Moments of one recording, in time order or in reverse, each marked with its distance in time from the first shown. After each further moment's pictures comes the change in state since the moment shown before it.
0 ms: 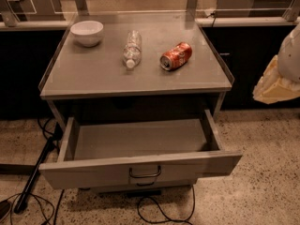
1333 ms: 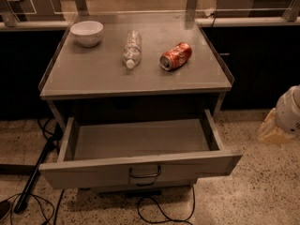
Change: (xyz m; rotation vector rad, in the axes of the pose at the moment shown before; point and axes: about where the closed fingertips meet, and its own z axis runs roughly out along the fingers) arm 0.082 0.027 0.117 -0.104 0.029 0.080
